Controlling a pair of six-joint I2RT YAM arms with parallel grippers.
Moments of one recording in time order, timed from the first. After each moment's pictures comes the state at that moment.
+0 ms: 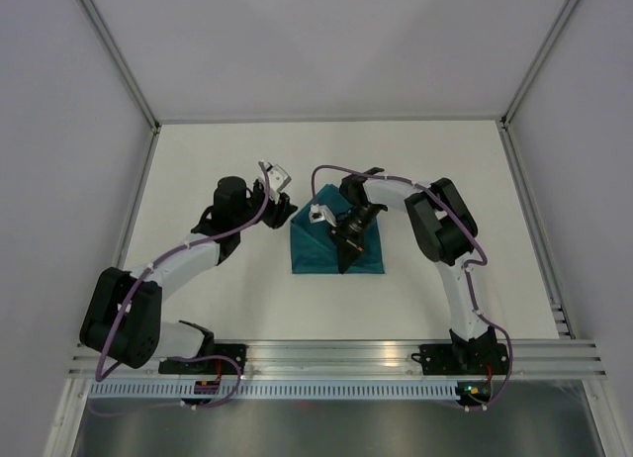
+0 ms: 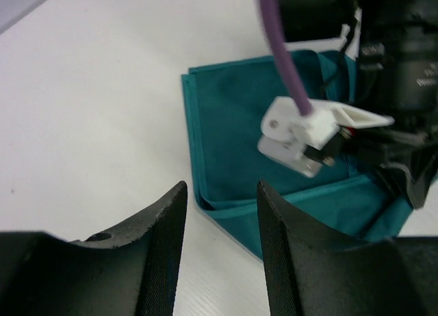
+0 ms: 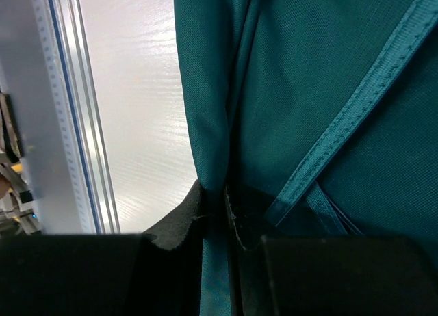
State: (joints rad) left arm -0.37 1.35 0.70 0.31 0.40 0.19; right arm 0.55 2.25 1.58 -1.11 -0.87 -0.81
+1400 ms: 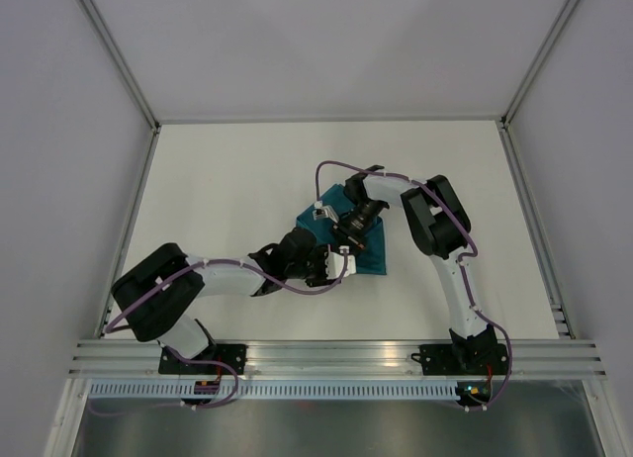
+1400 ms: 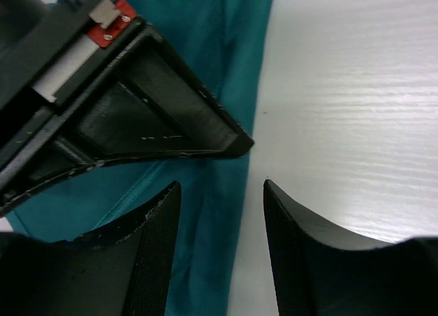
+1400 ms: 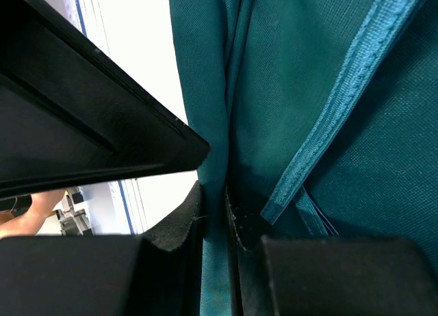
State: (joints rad) left arm -0.89 1.55 0.60 0.29 0.27 0.63; right arm 0.51 2.36 1.67 -1.24 -0.93 -0.78
